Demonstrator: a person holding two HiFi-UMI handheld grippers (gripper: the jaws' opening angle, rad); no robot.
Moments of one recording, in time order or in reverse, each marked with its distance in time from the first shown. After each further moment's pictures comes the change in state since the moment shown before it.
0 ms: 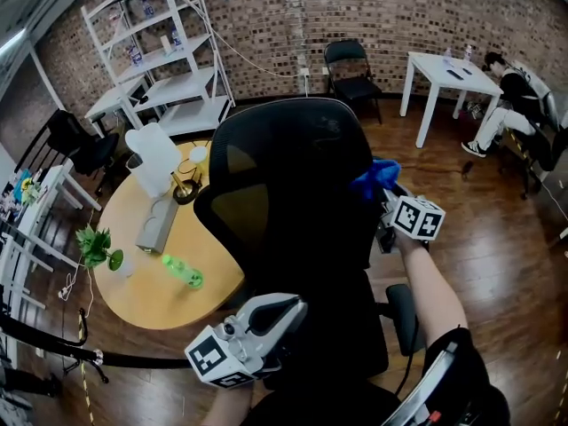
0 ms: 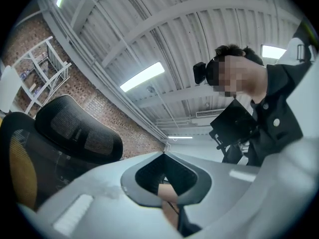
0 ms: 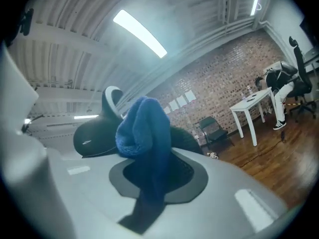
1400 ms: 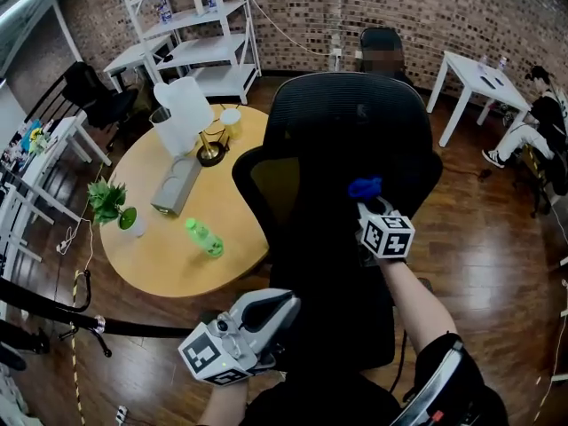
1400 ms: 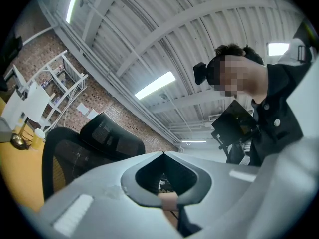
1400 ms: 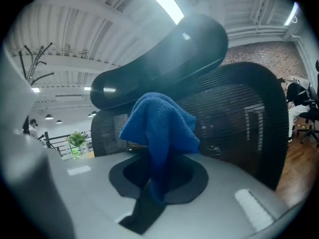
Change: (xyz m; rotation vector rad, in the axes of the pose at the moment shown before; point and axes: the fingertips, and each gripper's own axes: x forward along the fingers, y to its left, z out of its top) left arm -0.090 0.019 0.017 -0.020 -0.053 0.166; right arm 0.041 0.121 -0.134 -0.214 0.192 0.026
